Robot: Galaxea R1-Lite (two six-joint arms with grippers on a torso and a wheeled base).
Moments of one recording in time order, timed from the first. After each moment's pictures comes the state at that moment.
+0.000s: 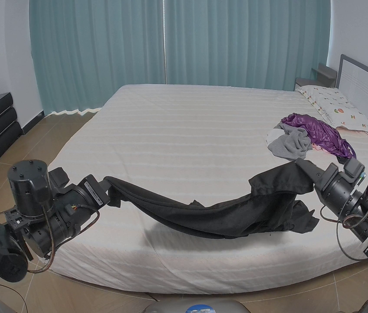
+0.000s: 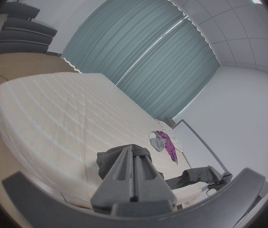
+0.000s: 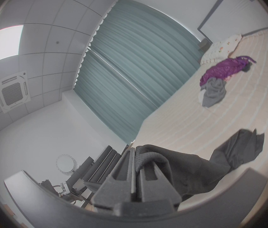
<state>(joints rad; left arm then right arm) -0.49 1.59 -0.40 -0.98 0.16 -0.79 0.42 1.64 -0.25 -1.43 -0.01 0.79</state>
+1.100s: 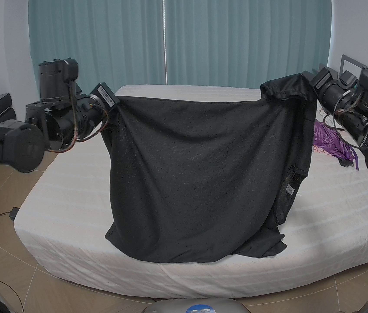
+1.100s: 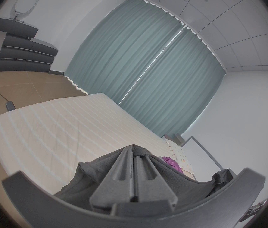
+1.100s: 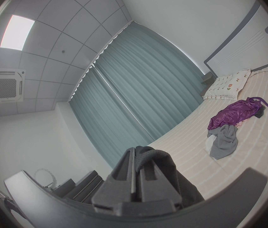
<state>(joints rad) -0.35 1.77 -1.22 -0.41 0.19 -0.72 0.23 1.75 -1.06 -0.90 -0.05 0.67</state>
